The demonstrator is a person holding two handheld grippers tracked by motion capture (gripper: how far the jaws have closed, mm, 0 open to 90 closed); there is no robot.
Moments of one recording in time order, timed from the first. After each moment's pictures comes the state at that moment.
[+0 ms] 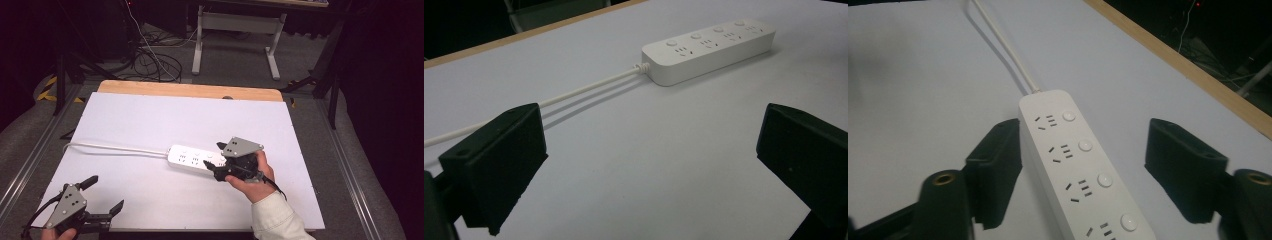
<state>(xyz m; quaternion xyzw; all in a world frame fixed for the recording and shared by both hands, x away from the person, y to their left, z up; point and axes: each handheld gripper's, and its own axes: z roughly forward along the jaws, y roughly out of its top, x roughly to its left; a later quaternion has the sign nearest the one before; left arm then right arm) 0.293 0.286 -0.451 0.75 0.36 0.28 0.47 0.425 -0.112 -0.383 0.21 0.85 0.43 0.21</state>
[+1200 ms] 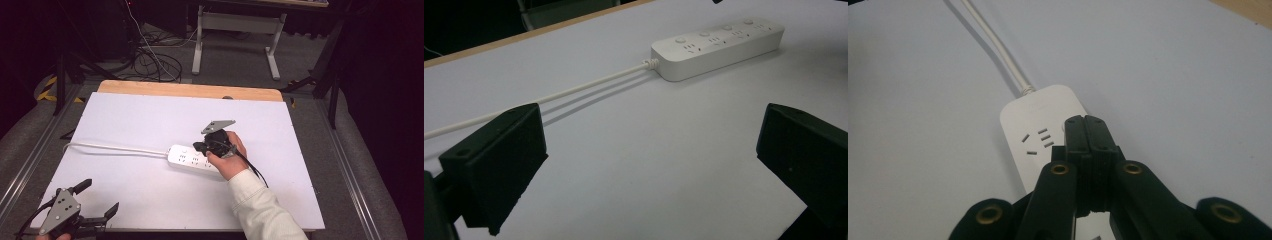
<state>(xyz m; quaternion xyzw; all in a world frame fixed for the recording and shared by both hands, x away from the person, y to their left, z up) 0.283 0.292 -0.451 0.75 0.38 0.29 0.46 0.497 -0.066 -0.418 0.27 0.87 0.40 0.11</state>
